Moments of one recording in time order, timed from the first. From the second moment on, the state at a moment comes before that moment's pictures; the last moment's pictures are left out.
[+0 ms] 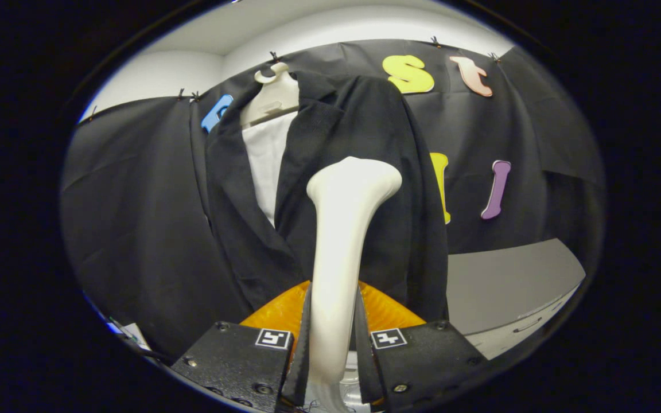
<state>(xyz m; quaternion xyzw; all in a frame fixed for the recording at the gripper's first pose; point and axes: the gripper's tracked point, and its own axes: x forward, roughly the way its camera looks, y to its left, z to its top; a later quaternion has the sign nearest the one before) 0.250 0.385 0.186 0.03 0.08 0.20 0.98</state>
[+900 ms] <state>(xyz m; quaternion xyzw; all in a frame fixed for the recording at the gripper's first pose) 0.245 0.388 0.057 -0.01 0.18 0.19 0.96</state>
